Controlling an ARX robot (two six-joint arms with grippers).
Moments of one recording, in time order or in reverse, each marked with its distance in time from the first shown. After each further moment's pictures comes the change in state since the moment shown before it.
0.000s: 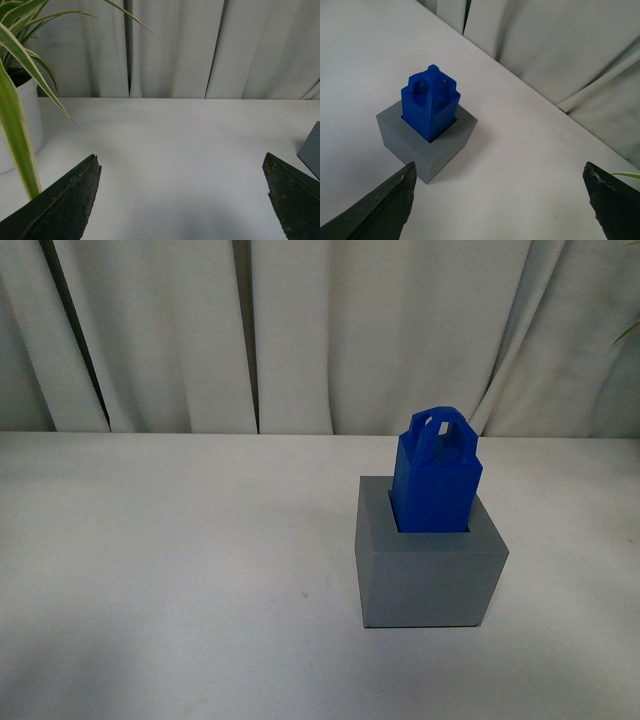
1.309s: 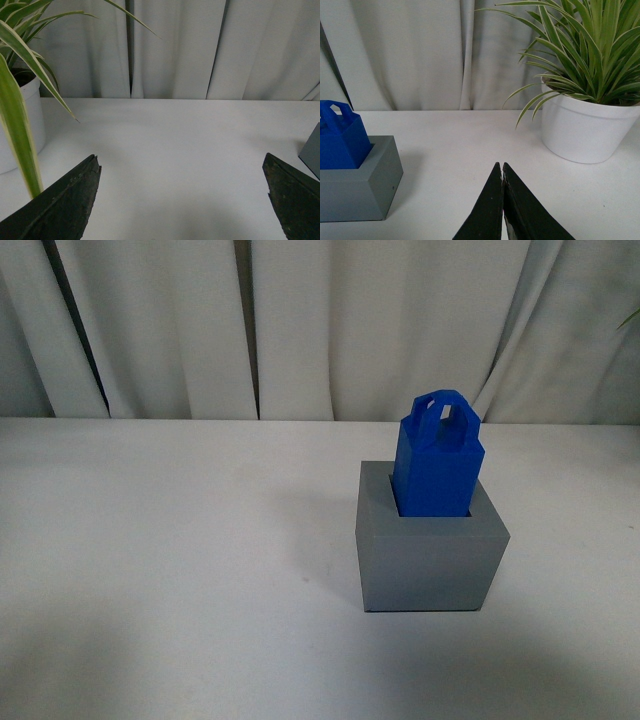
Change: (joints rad) left arm 0.000 0.000 0.000 0.000 0.000 0.000; right arm -0.008 -0.640 -0.674 0.488 0.487 0.547
